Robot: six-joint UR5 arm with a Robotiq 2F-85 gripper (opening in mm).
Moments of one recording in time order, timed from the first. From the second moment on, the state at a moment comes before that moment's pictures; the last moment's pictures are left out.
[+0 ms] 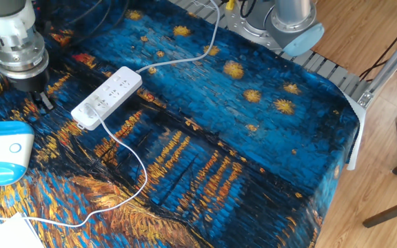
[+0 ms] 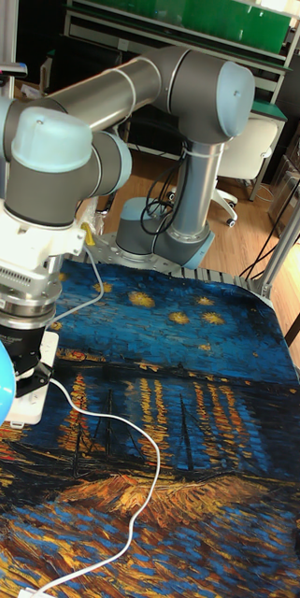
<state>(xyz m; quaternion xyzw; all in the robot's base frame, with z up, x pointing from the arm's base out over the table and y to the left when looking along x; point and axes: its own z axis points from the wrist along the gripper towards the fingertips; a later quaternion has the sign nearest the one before) 0.679 -0.185 0.102 0.09 0.99 -0.03 0.07</state>
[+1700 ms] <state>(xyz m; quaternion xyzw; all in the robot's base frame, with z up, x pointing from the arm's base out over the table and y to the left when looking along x) 0.747 -0.202 0.064 0.11 0.99 -0.03 0.10</state>
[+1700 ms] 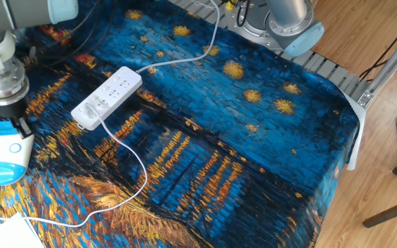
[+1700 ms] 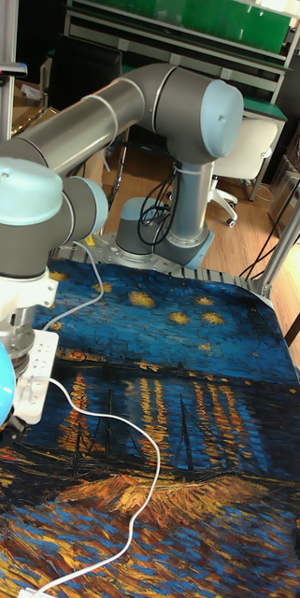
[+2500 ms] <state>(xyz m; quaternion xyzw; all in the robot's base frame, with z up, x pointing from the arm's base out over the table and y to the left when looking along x) 0.764 -0.206 0.044 0.10 0.99 -0.03 0.09</state>
